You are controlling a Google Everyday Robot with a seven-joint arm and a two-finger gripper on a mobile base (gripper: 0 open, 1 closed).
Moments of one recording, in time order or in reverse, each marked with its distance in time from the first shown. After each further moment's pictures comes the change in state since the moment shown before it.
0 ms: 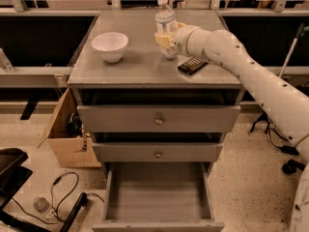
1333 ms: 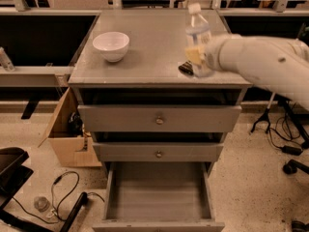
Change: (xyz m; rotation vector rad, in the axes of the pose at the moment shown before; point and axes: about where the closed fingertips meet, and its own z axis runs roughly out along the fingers) arm 0.010 0.010 -0.174 0.211 0.241 0.072
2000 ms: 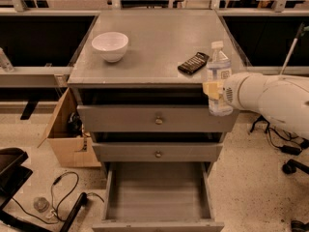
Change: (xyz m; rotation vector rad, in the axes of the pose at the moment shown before) arm 0.092 0.005 -0.059 0.047 0.150 0.173
